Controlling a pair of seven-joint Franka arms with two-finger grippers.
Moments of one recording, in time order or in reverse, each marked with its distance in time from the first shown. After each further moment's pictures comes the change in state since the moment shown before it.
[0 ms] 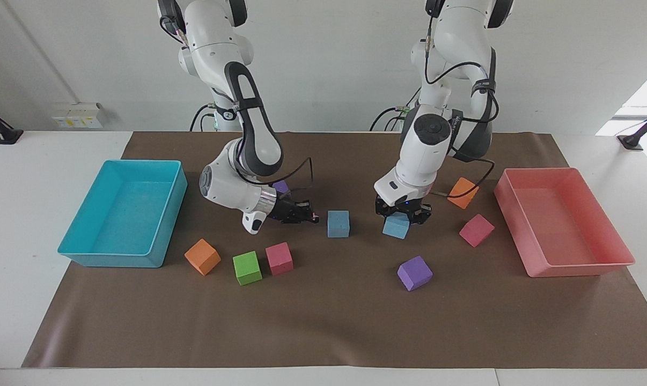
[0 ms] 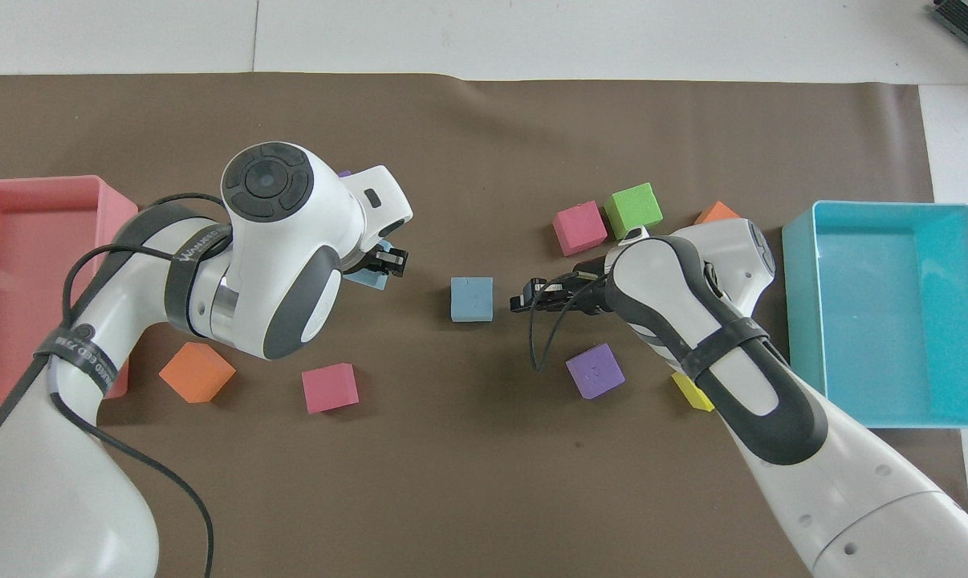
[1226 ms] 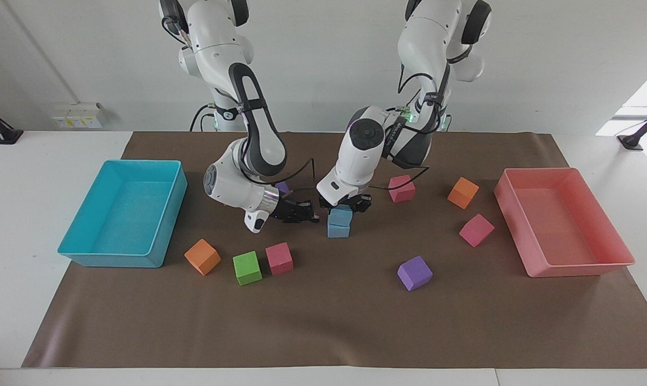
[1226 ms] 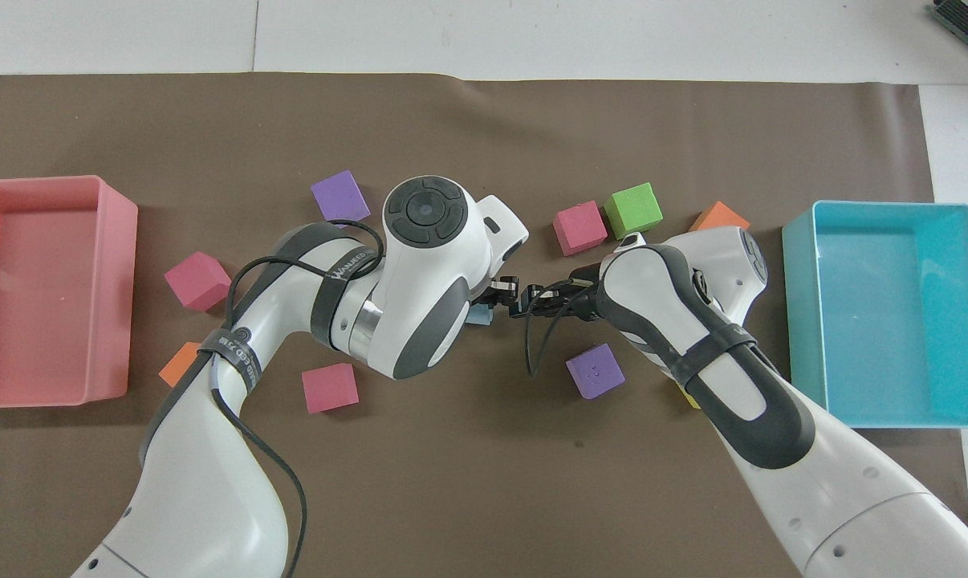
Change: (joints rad) left arm -0.169 0.140 -0.006 0.125 -0.092 -0.027 -0.297; right arm 0.016 0.000 -0.006 -0.019 0.000 0.019 0.000
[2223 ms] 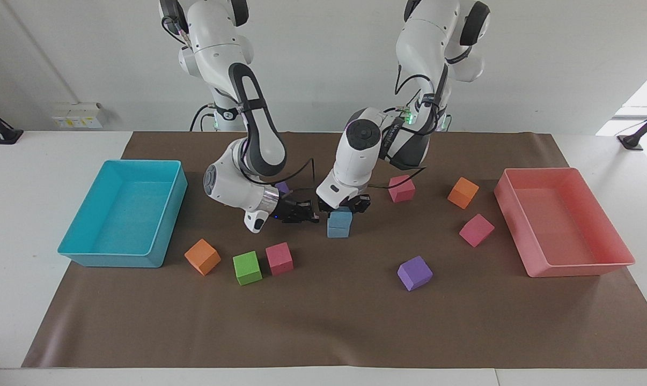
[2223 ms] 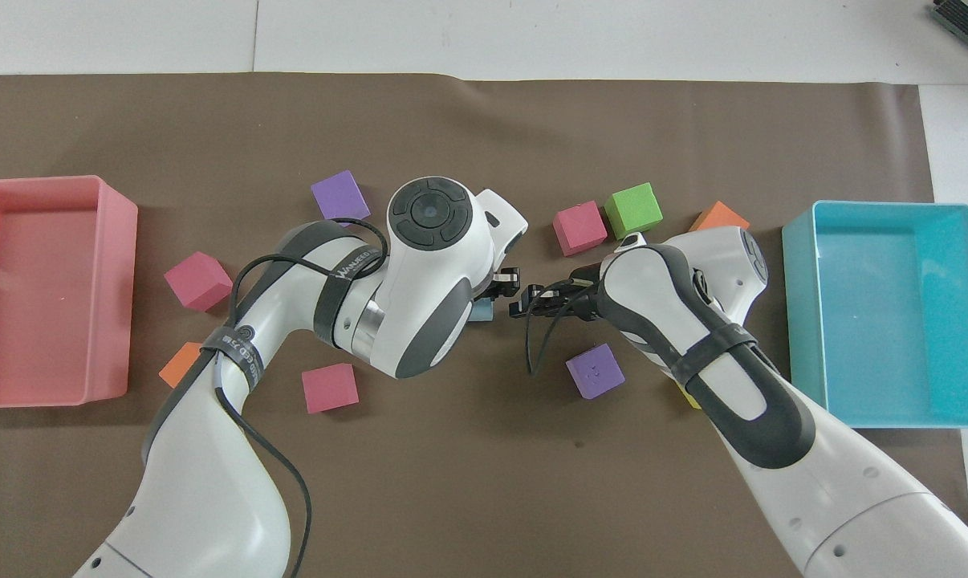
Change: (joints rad) left arm -0.001 0.000 0.003 0.007 0.019 0.022 -0.092; right arm -0.001 0.000 0.000 0.000 0.000 0.000 0.000
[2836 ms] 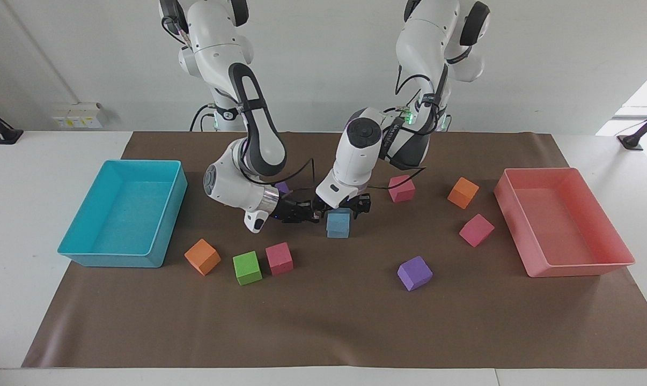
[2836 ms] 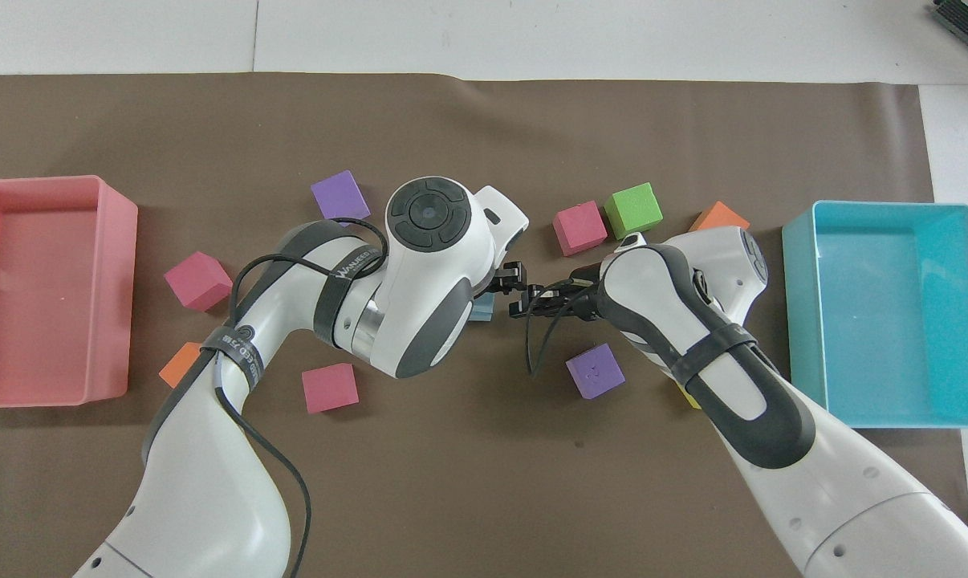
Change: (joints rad) left arm 0.000 0.000 0.000 0.001 0.001 0.020 -0.002; right arm 0.000 0.000 0.000 0.000 0.000 0.000 0.000
